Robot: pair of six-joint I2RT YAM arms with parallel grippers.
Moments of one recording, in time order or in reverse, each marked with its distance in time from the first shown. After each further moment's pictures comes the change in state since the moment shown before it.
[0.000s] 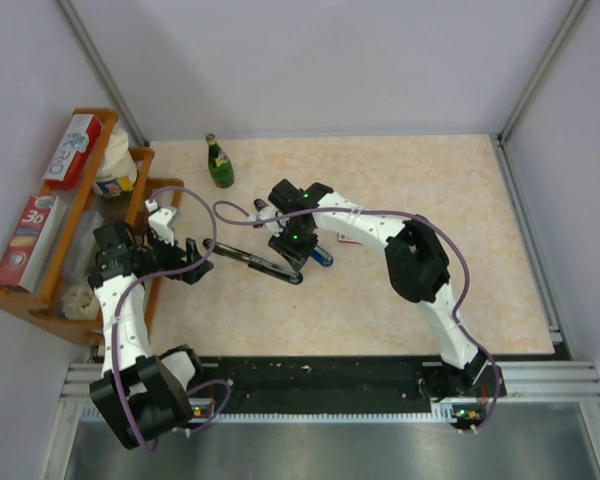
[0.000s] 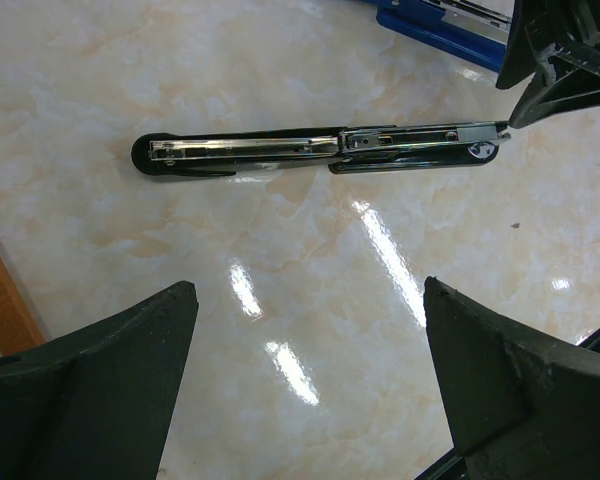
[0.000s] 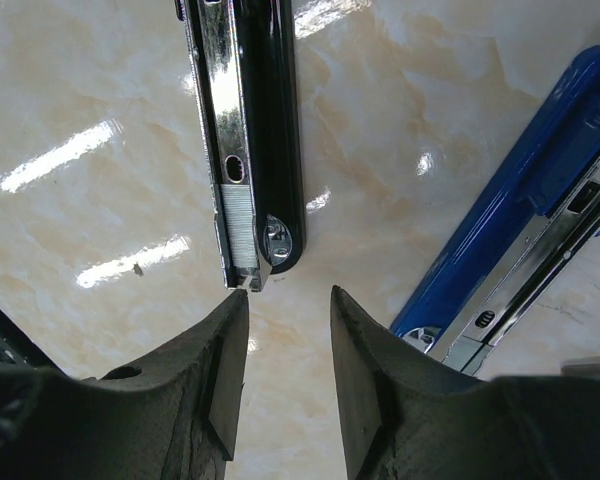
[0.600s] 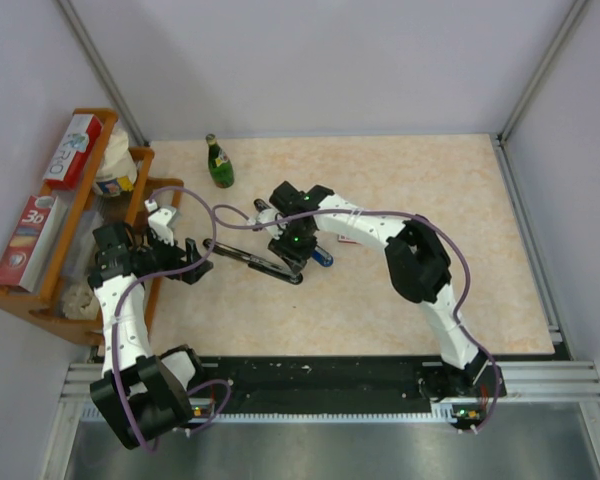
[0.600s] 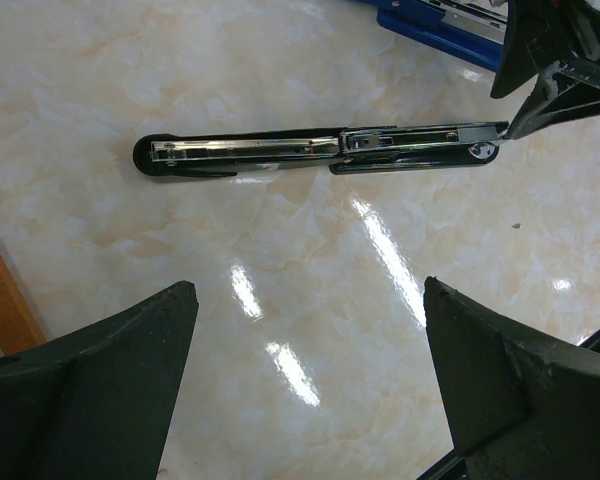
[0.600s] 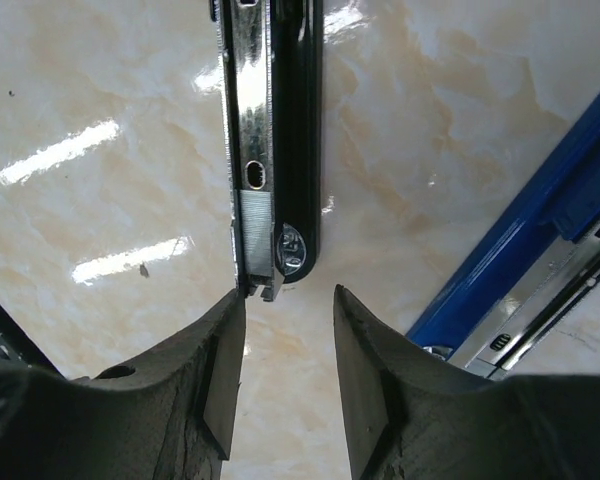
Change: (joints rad) left arm 0.005 0.000 0.000 0.000 0.003 0.005; right arm 0.002 0.003 -0.021 0.026 -0.027 -0.030
